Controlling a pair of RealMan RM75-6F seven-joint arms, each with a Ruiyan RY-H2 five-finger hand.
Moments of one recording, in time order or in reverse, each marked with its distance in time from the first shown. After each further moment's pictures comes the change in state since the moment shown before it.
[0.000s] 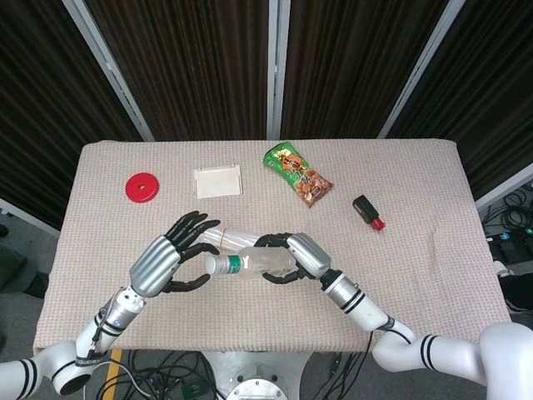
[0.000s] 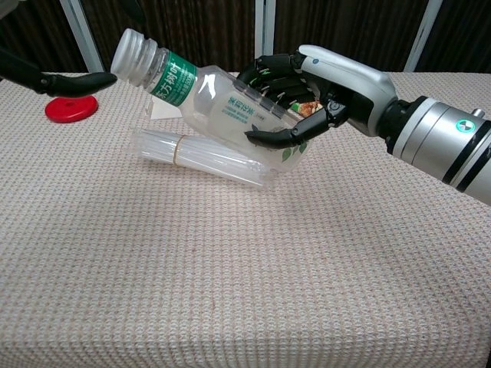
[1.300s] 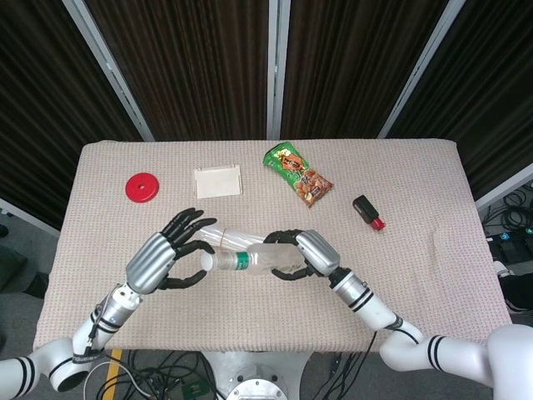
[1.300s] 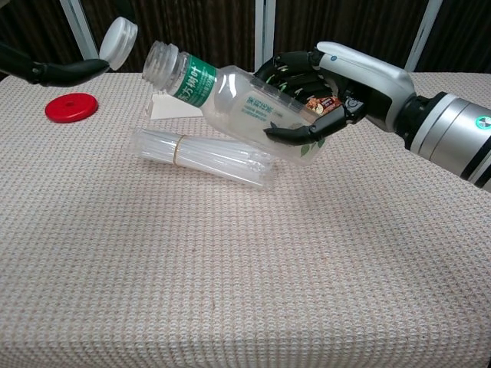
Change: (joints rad) left arm 0.001 0.015 -0.001 0.032 -0.007 0.013 -0.061; right arm -0.023 0.039 -0.010 0.008 0.003 0.016 -0.039
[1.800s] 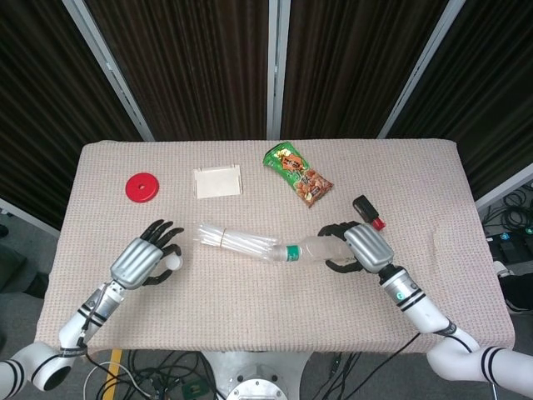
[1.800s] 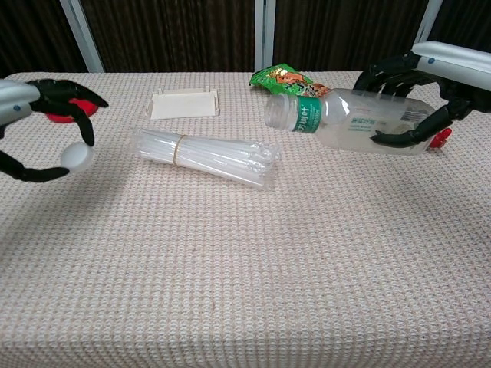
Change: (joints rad) left arm 0.038 -0.042 0.089 0.239 -0.152 -0.249 0.234; right arm -0.096 0.257 -0.063 -0.100 0.052 -0.017 -0.296
